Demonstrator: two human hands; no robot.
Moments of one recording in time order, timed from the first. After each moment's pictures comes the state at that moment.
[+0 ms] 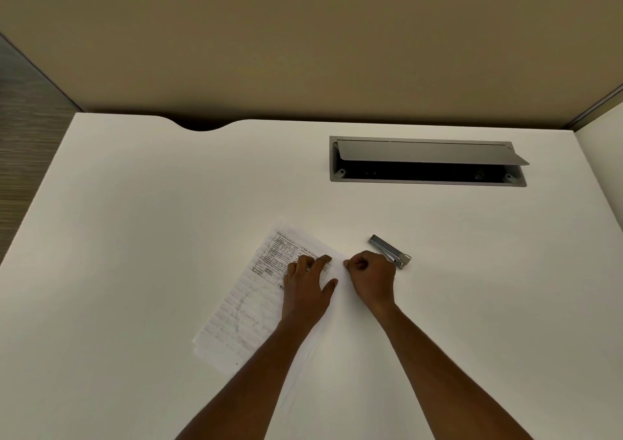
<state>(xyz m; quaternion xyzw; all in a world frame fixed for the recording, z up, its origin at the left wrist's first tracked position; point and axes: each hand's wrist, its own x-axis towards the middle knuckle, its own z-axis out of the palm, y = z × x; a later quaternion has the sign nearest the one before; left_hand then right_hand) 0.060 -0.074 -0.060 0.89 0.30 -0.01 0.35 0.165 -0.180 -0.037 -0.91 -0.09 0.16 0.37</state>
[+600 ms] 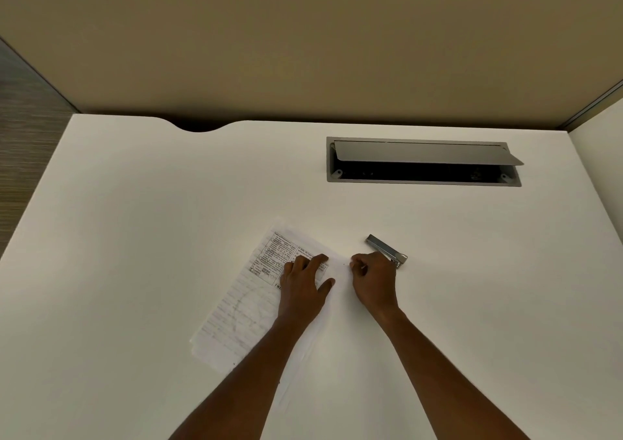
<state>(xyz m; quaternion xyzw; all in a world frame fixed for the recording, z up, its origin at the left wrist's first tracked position) 0.060 -0.071 -0.060 0.88 0.31 -0.01 0.36 0.163 -0.192 -0.031 -0.92 -0.13 0.15 0.35</state>
